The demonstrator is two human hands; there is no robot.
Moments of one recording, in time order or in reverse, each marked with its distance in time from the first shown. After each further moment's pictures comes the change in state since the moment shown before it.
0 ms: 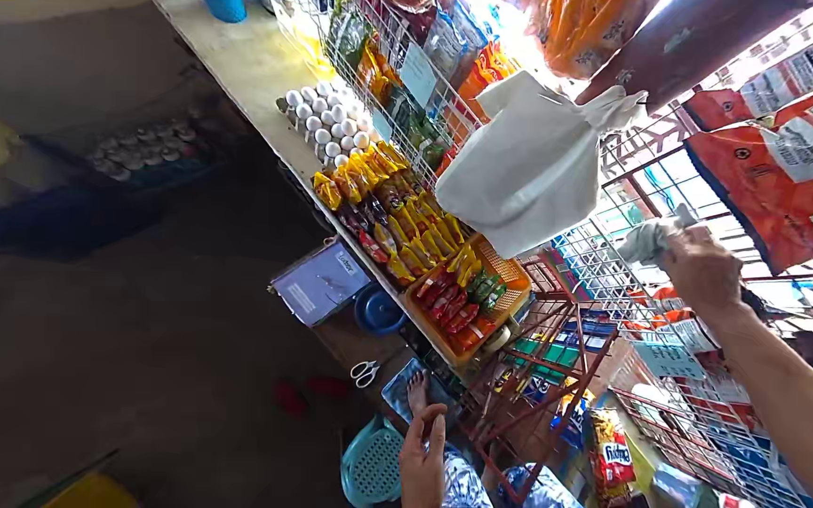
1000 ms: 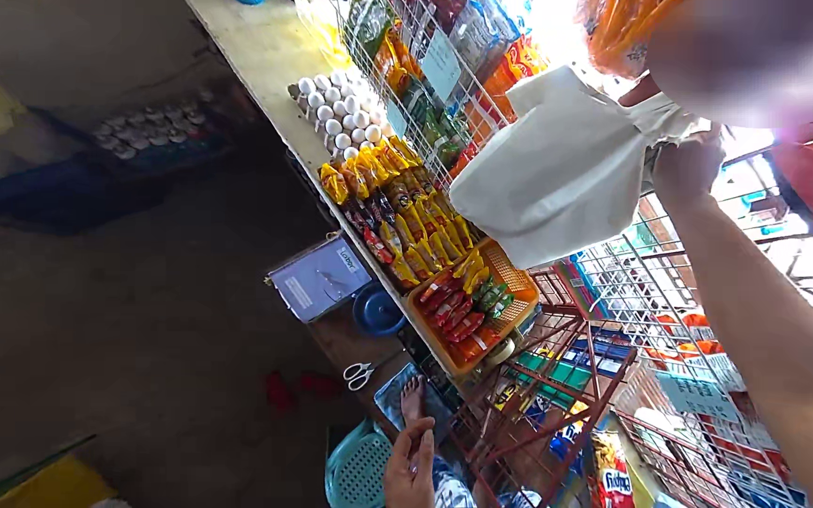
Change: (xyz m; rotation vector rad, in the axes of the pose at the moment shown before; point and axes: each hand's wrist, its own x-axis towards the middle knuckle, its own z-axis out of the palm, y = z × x) left_hand 0.013 -0.019 -0.004 0.026 0.091 0.033; right_hand 0.173 -0.078 -0.005 -0.007 0.065 0.159
